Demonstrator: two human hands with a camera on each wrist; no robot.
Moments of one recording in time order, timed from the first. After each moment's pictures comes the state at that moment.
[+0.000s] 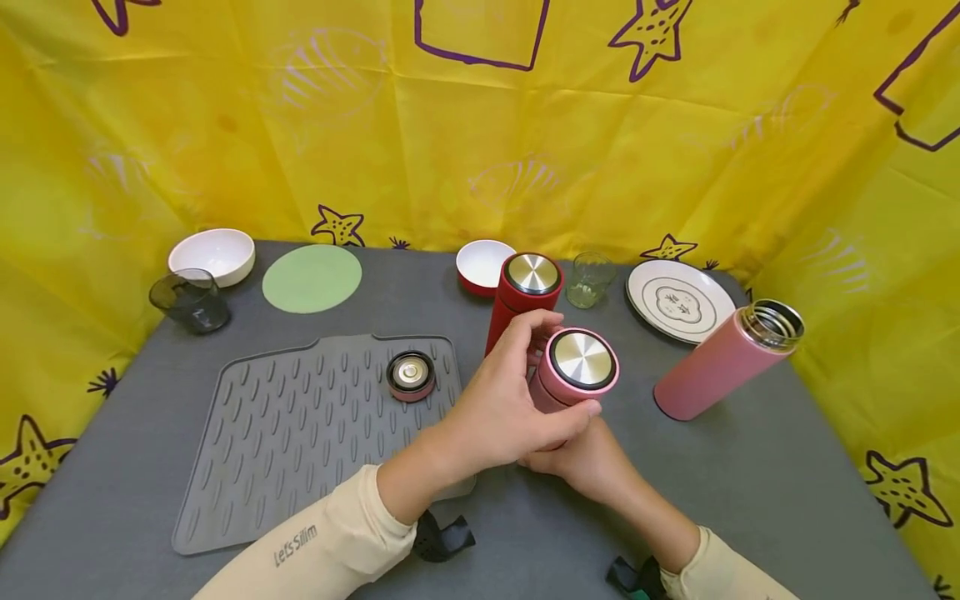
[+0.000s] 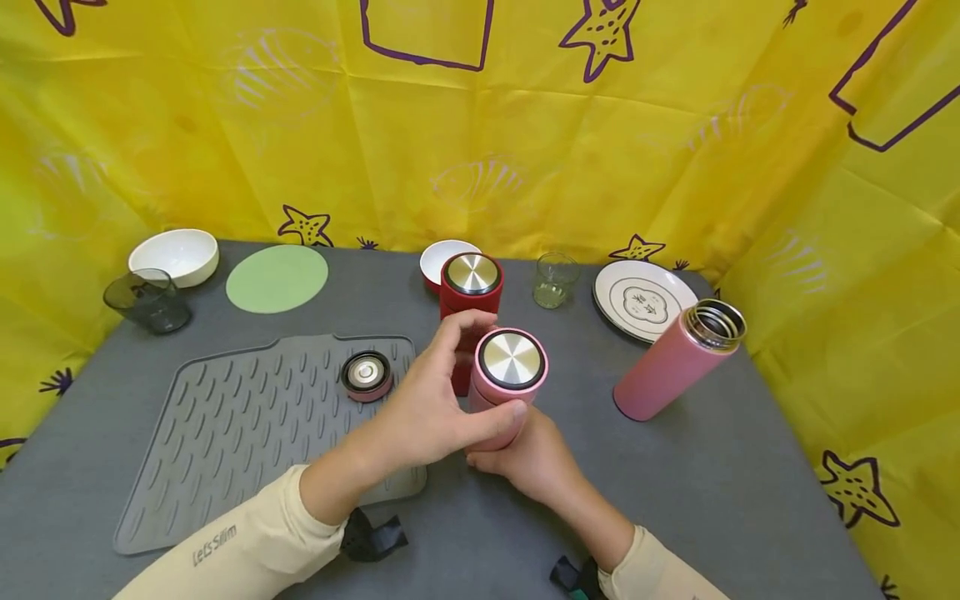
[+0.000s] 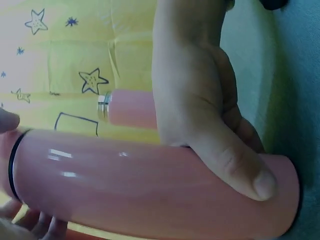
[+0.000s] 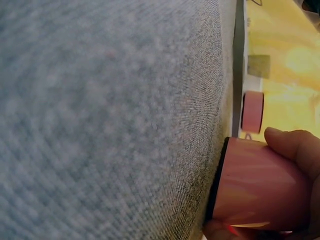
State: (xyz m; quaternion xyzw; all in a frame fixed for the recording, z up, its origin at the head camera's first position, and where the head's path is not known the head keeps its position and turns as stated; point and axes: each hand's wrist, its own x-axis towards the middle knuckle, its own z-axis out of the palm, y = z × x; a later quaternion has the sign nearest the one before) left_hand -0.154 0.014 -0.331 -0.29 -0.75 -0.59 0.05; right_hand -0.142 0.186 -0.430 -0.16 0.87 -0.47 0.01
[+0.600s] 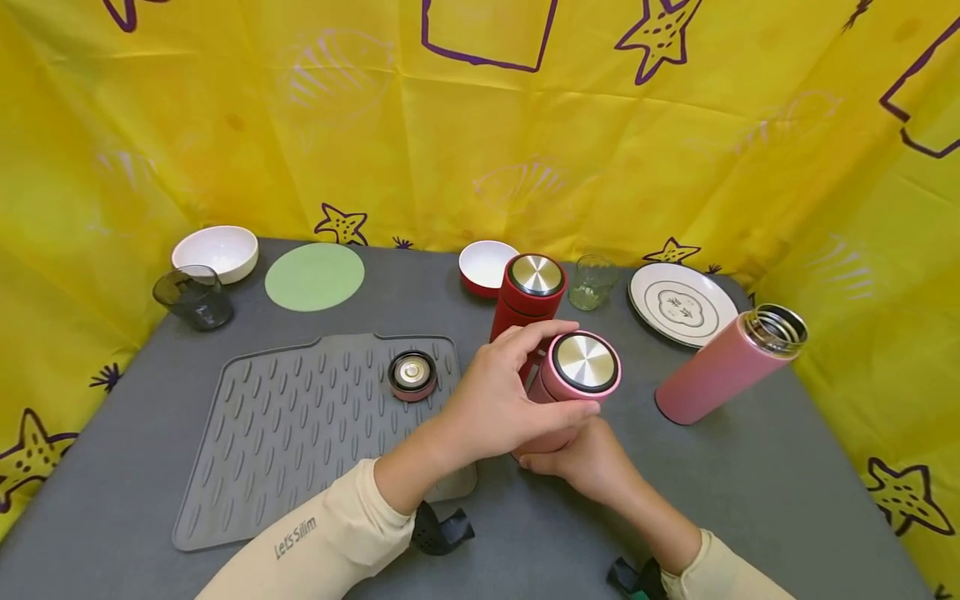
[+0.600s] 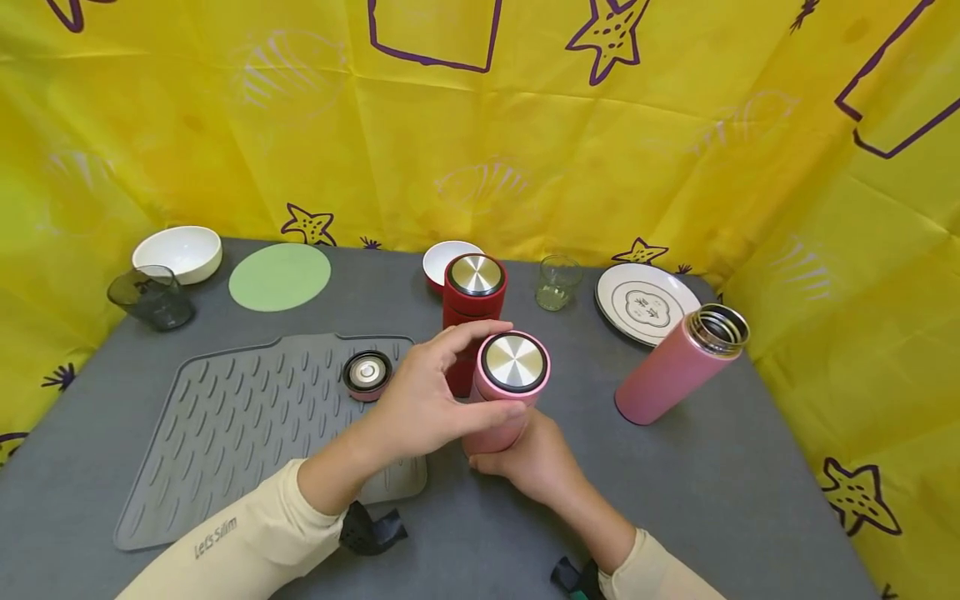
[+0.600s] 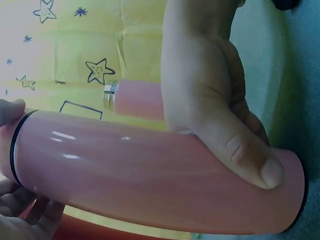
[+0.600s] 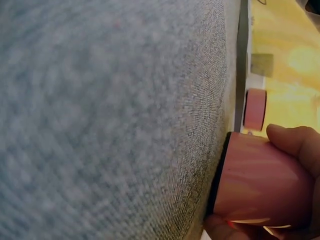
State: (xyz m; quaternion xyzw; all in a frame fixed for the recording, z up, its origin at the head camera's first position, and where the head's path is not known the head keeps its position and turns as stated) left_hand -0.162 0.009 -0.333 -0.32 -0.73 -0.60 0.08; right_hand -0.140 0.186 -0.428 -0.11 0.87 -0.48 0.05
